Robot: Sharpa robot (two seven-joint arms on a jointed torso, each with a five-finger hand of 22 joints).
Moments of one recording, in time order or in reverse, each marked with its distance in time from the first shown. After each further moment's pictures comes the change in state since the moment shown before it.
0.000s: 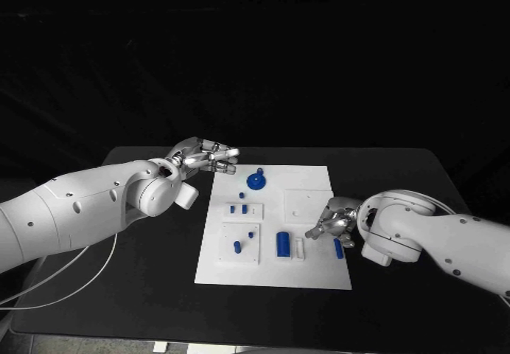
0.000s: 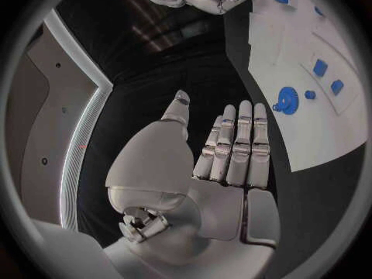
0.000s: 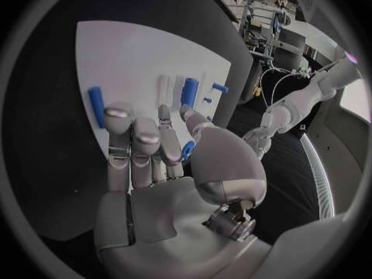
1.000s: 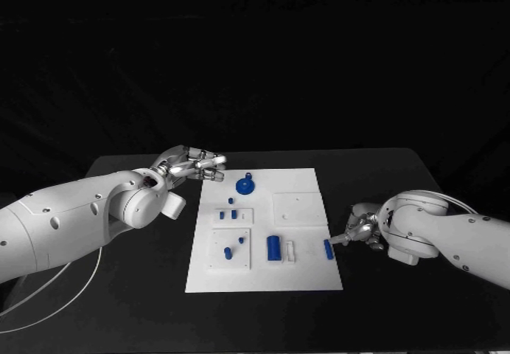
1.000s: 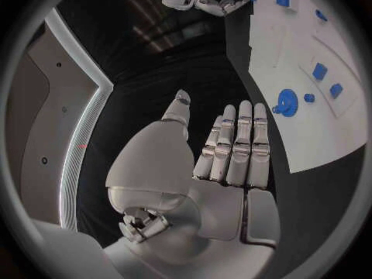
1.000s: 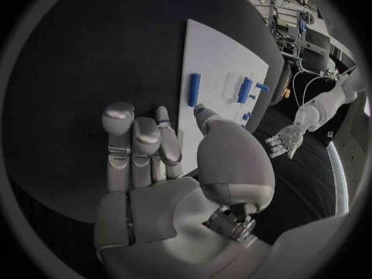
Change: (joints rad) left arm 0.000 -0.010 -0.004 0.018 0.003 -0.001 0.002; left_hand 0.004 0.004 -0.003 -0.003 0.000 0.000 0.000 0.000 0.000 0.000 0.000 0.000 0.000 0.000 0.000 0.000 0.000 0.000 0.000 0.000 0.000 0.000; right arm -0.046 -0.105 0.037 -0.090 -0.093 0.123 -0.047; right_hand 0.027 -0.191 0.001 0.348 -0.163 -0.037 0.009 0.001 -0.011 -0.002 0.009 -0.006 0.000 -0.003 0.003 0.004 0.001 0.000 0.004 0.004 0.002 0.006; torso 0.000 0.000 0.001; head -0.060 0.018
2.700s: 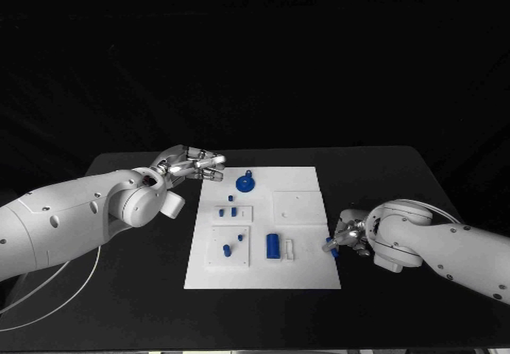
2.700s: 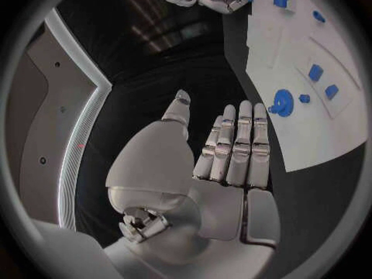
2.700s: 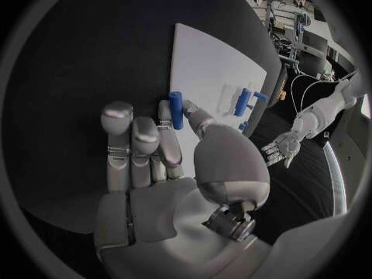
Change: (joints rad) left arm -0.001 -0.005 -0.007 -0.002 0.001 0.005 -0.007; left_hand 0.000 0.000 0.000 0.000 0.000 0.000 0.000 0.000 0.000 0.000 0.000 0.000 0.000 0.000 0.000 0.000 0.000 0.000 0.000 0.000 0.000 0.000; right arm -0.059 0.052 0.015 -0.001 -0.019 -0.058 0.009; right_hand -0.001 0.198 0.122 -0.370 0.144 0.047 -0.015 0.001 0.505 -0.002 -0.002 0.000 0.000 -0.001 0.002 -0.007 -0.011 -0.008 0.000 0.000 -0.006 0.000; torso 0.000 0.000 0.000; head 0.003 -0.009
